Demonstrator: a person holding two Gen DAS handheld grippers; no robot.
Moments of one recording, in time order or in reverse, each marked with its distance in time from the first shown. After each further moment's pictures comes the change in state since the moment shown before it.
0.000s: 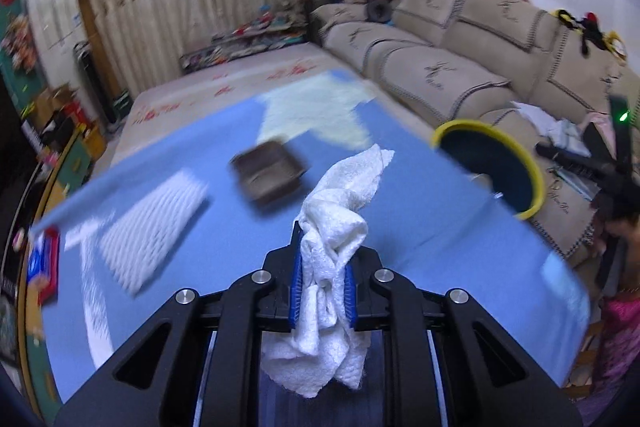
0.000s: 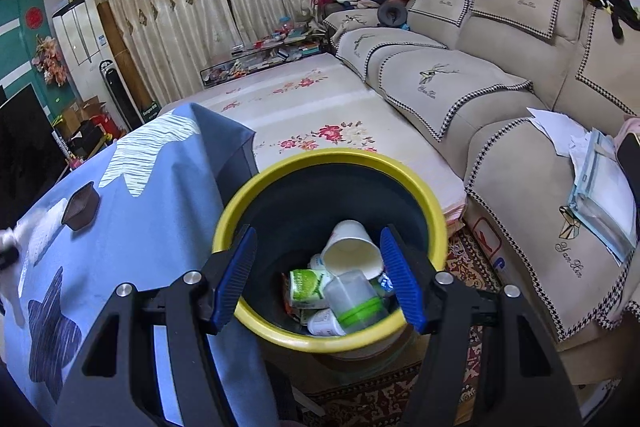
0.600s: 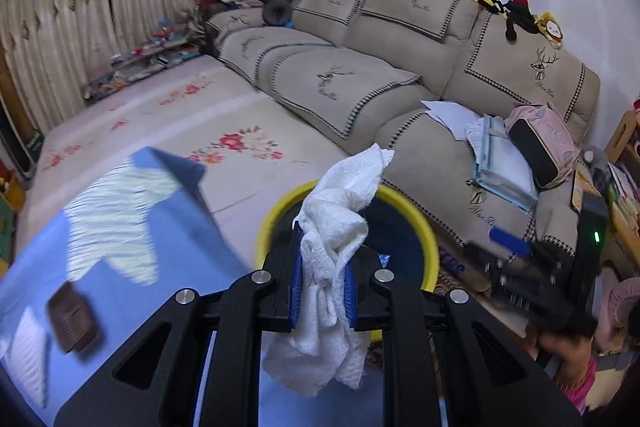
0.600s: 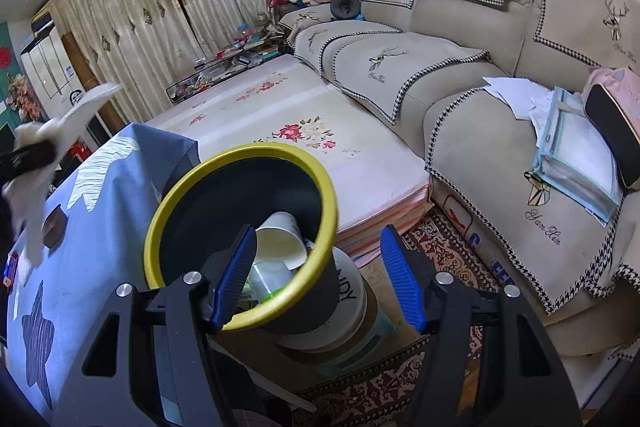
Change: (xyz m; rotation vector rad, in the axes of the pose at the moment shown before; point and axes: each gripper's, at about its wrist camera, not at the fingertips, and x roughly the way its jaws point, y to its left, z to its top) left arm 0.081 -0.181 0.131 0.125 0.030 -0.282; right arm -0.010 -0.093 -0.018 0.144 0.005 -0.055
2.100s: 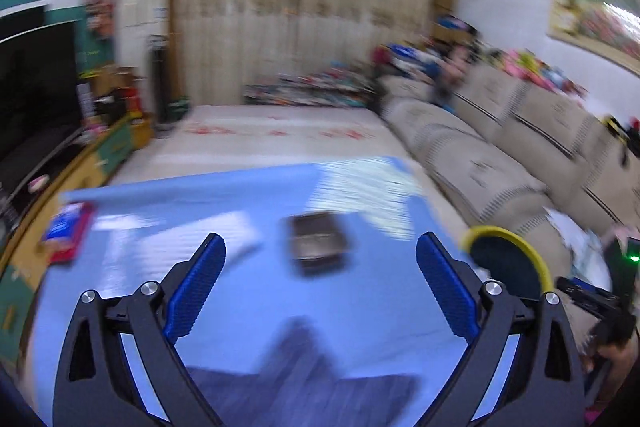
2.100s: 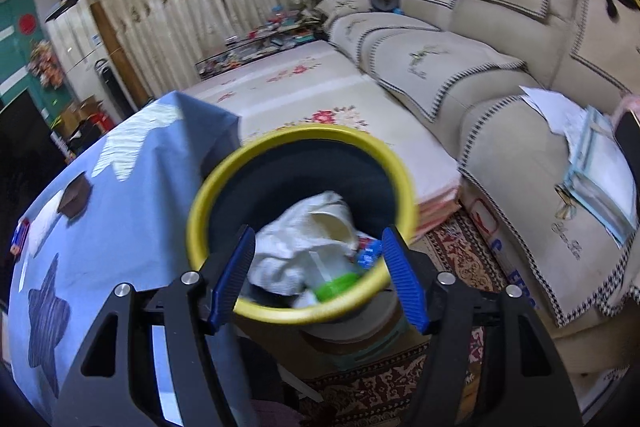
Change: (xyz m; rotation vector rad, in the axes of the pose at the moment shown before) left arm -0.179 0.173 -0.163 -0.419 -0.308 0.498; right arm 0.007 0.089 -0.005 -0.151 0.046 0.087
